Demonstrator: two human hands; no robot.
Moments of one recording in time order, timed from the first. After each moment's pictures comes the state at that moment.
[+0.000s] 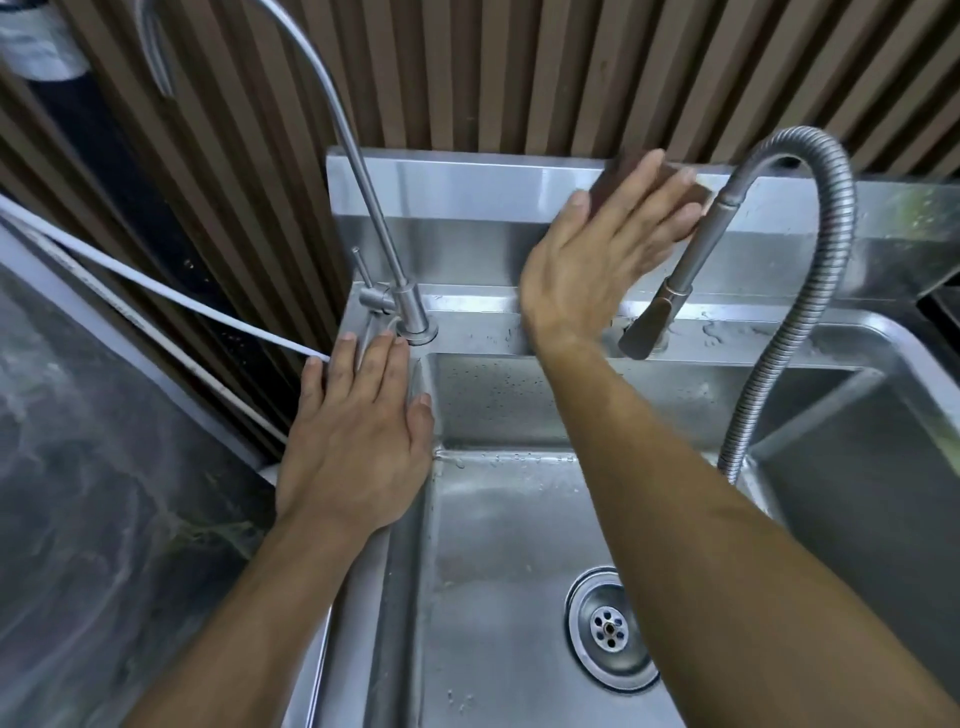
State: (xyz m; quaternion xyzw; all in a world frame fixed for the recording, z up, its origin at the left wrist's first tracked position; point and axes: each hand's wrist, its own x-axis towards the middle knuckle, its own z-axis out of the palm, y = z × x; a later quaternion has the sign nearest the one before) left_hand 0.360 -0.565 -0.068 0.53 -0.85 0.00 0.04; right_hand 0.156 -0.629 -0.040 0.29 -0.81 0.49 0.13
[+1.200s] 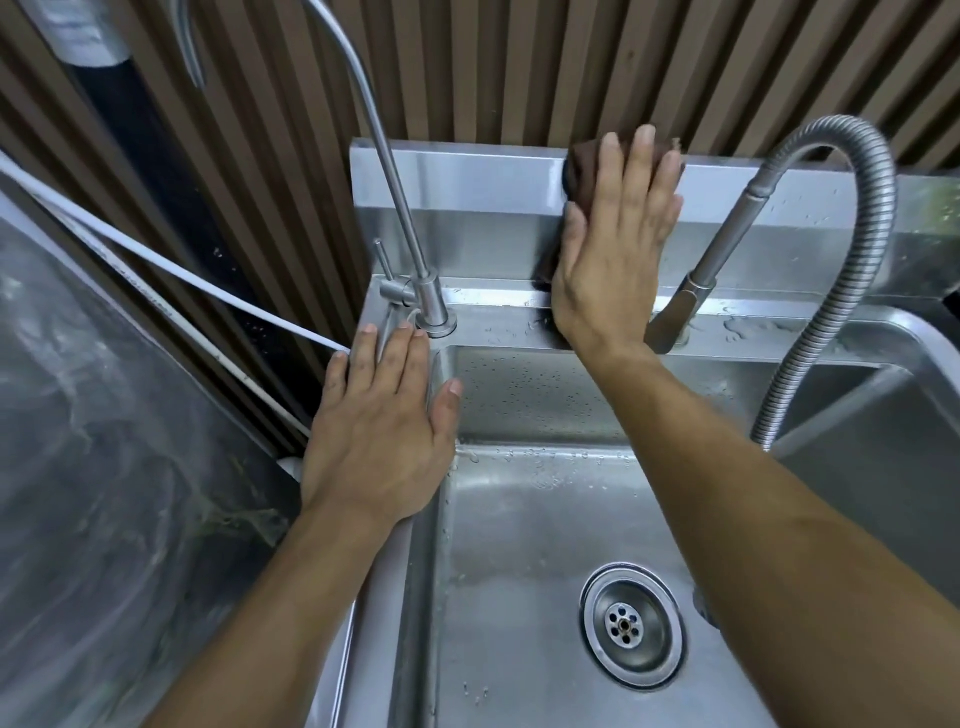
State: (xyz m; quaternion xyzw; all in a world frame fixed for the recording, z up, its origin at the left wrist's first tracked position) left_hand 0.360 -0.563 -0.067 0.53 -0.85 -0.01 0.05; right_hand 0.129 -0.613 -0.053 0.52 -0.73 0.39 0.21
